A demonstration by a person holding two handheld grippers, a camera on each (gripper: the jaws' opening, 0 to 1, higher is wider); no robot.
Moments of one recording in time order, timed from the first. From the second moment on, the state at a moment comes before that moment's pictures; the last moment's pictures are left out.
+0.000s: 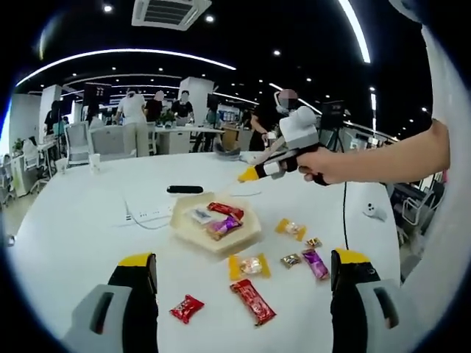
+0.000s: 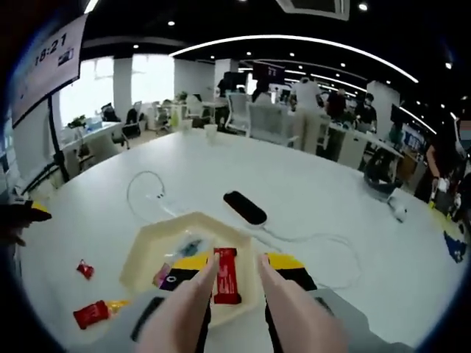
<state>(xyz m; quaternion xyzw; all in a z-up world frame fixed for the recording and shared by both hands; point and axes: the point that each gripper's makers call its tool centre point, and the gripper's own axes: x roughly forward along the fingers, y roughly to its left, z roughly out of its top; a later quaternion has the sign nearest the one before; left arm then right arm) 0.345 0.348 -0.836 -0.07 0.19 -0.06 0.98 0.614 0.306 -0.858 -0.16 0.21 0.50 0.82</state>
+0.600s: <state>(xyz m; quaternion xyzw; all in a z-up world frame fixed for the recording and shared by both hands) 0.344 0.331 -0.822 -0.07 0.17 -0.05 0.98 0.588 0.275 -0.842 -0.13 0.22 0.50 0.83</state>
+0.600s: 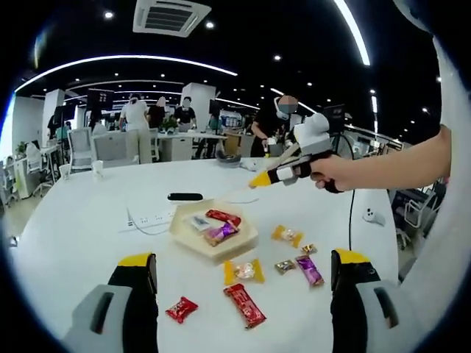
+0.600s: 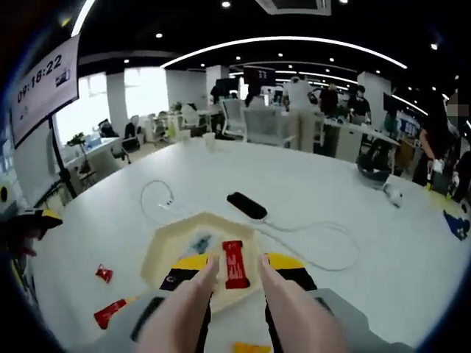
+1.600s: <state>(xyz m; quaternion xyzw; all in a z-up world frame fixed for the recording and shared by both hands) 0.301 0.327 -0.793 -0.06 0.14 -0.02 0.99 0.534 0.272 -0.814 -0.09 0.23 0.52 0.82</state>
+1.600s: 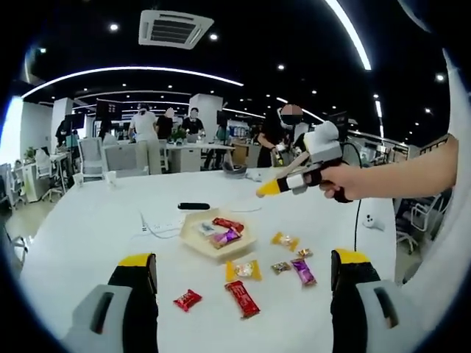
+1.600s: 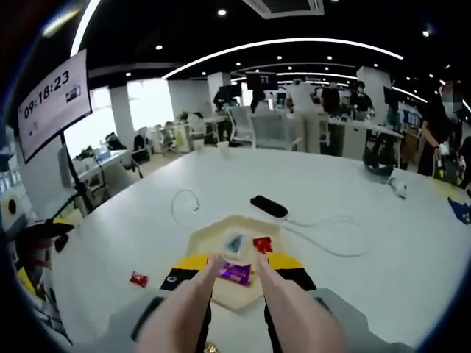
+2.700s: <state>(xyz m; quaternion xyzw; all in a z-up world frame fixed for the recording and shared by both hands) 0.304 0.341 -0.797 -0.07 0.15 -0.03 0.99 0.520 0.281 -0.811 -0.09 0.22 0.54 0.80</state>
